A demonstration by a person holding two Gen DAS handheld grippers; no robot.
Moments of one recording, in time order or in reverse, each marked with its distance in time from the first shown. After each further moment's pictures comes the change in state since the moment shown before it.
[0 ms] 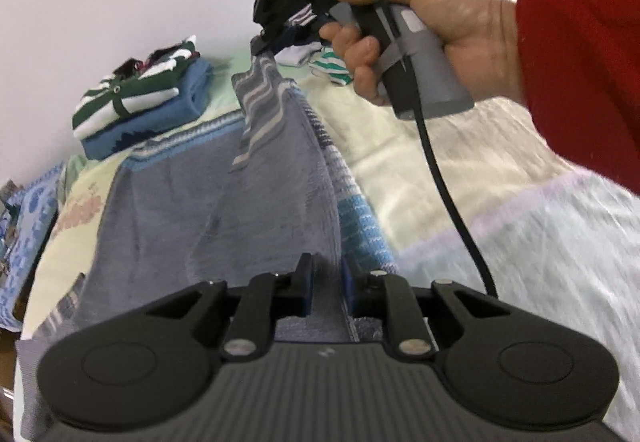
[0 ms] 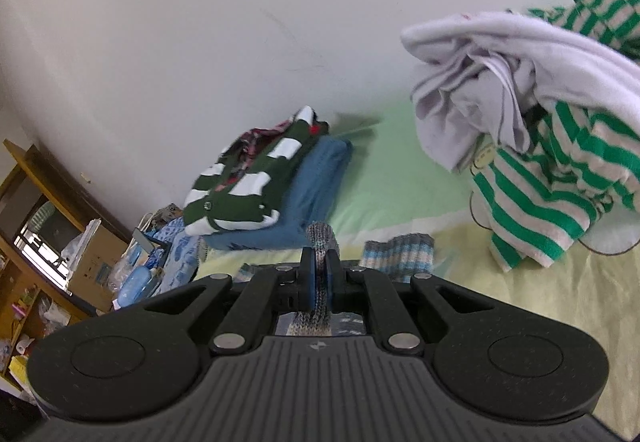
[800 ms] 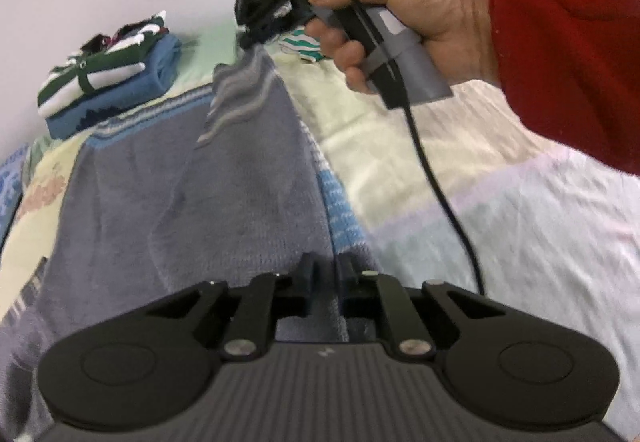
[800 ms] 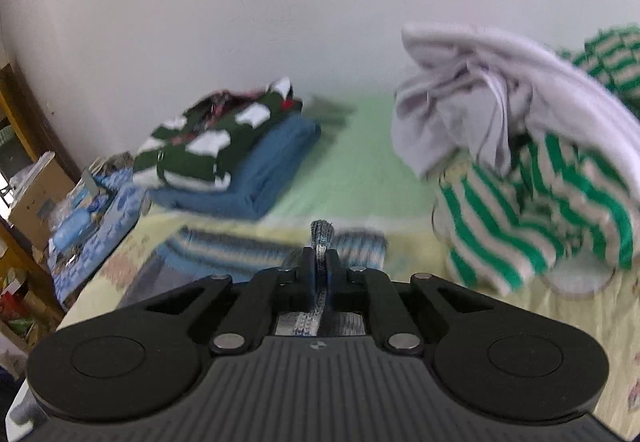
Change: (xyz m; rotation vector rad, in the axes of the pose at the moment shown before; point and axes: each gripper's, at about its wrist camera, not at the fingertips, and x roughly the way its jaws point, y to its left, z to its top) left arm 0.009 0.004 -0.002 -0.019 0.044 -0.121; right arm 0.019 0.004 -0.007 -0.251 0.048 -0.159
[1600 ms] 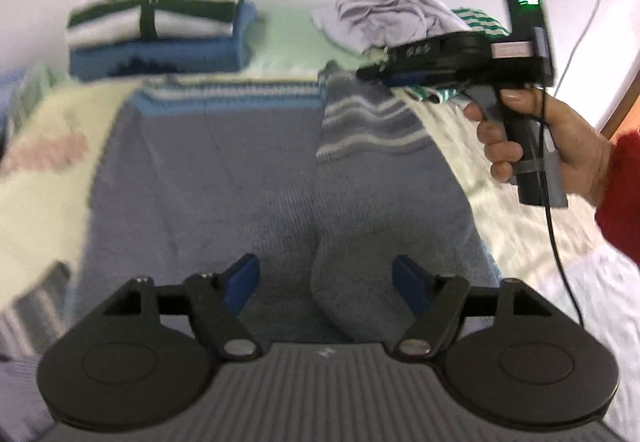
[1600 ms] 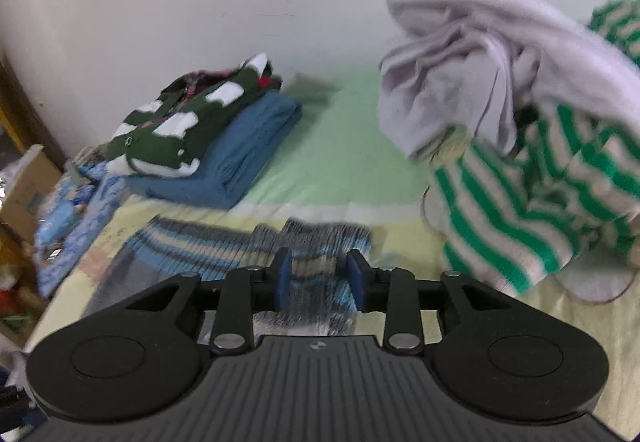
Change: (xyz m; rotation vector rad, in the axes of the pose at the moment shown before) left arm 0.035 0.156 0.014 -0.236 -0.028 -0.176; right arm 0.020 -0.008 -0.002 -0.003 -0.024 -0.048
